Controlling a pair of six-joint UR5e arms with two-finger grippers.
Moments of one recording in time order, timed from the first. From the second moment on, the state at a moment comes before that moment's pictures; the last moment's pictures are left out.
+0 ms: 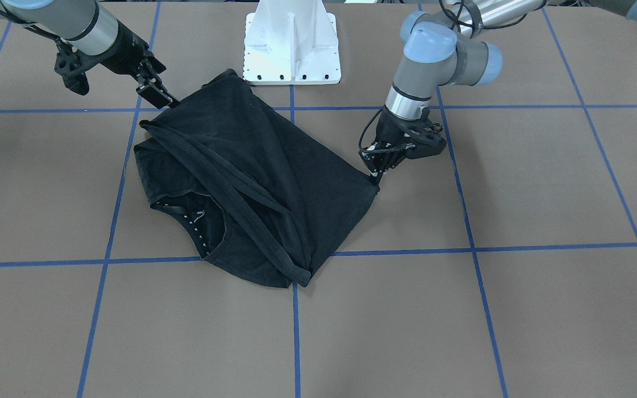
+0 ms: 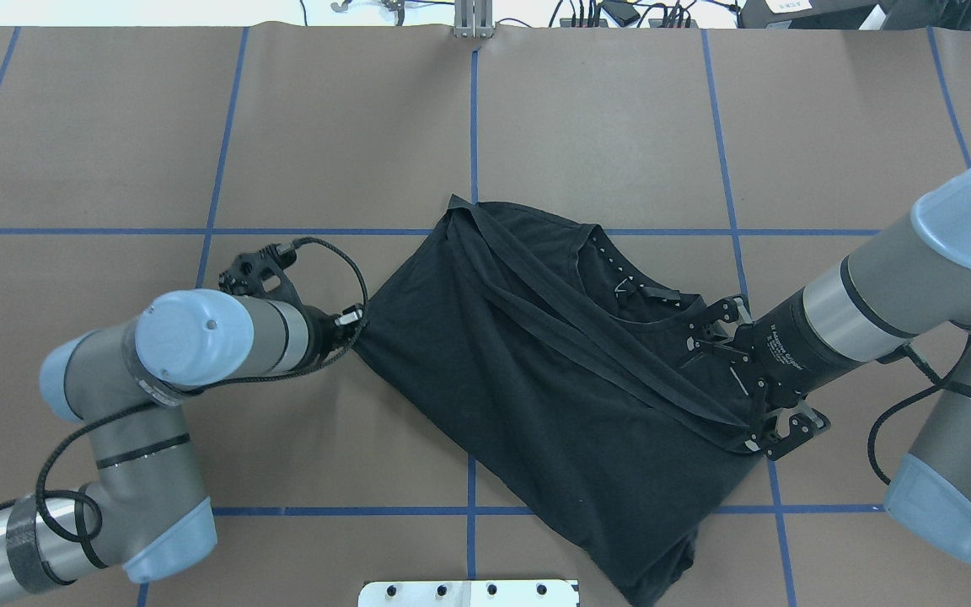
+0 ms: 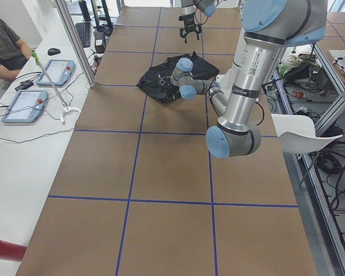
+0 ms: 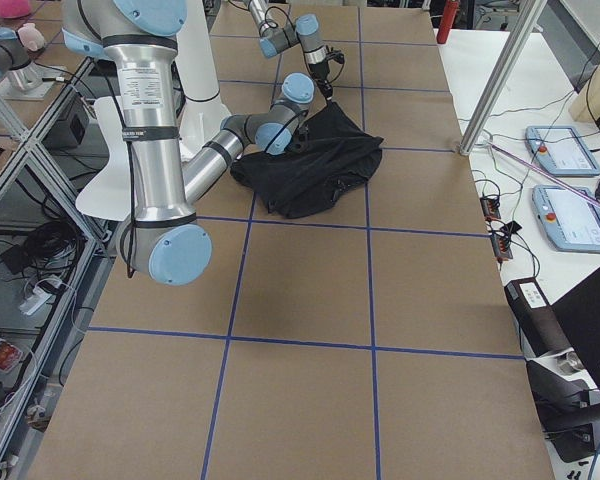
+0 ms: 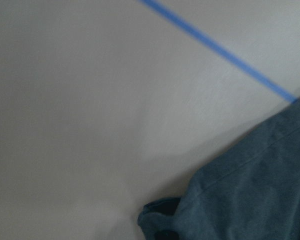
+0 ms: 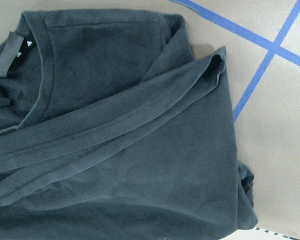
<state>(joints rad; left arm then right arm) -0.55 -1.96 -1.77 -2.03 -1.65 -1.61 0.67 -1.45 2.16 -1.37 2.34 2.40</state>
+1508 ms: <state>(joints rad) -0.86 -2.30 -1.13 -2.48 -1.89 -1.25 0.55 -1.26 2.07 -1.37 1.97 2.11</state>
